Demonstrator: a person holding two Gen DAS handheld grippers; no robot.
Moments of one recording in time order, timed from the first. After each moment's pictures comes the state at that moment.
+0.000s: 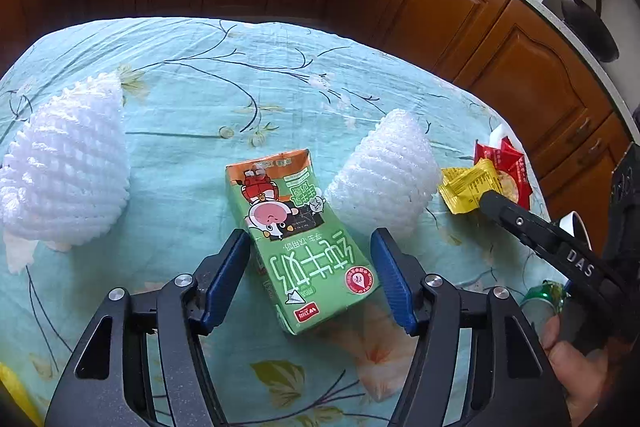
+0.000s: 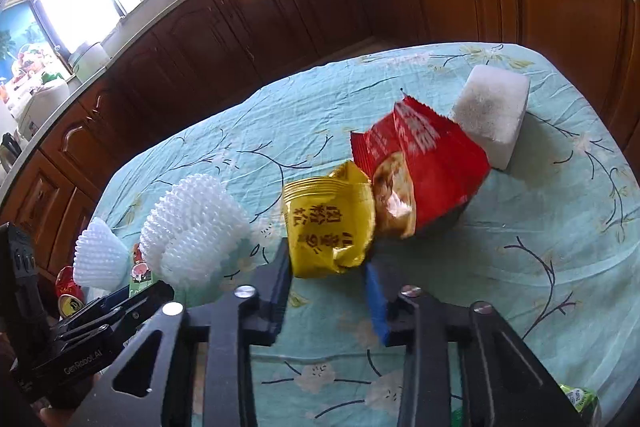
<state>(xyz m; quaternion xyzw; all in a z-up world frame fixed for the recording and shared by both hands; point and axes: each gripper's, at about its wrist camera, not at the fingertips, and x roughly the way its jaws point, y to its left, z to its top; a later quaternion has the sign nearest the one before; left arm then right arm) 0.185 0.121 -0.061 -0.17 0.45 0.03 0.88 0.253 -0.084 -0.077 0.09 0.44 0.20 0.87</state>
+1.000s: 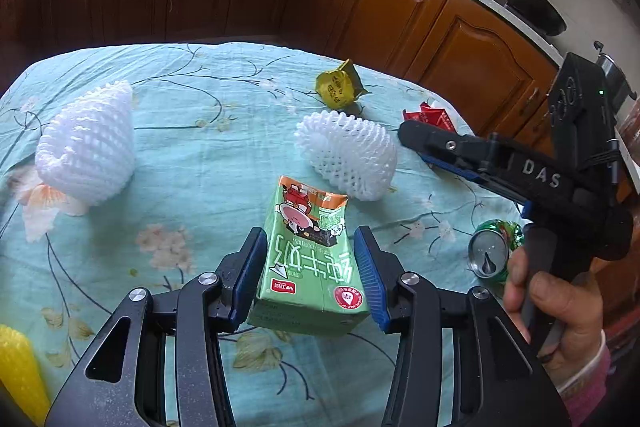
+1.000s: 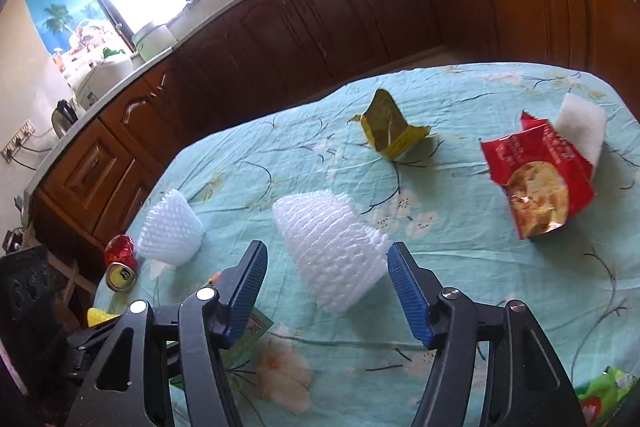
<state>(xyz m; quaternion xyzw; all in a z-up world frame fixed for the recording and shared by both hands) 0.121 0.104 -0.033 -0.15 0.41 -0.03 0.90 0.227 -0.033 -0.061 0.07 0.42 0.32 0.85</state>
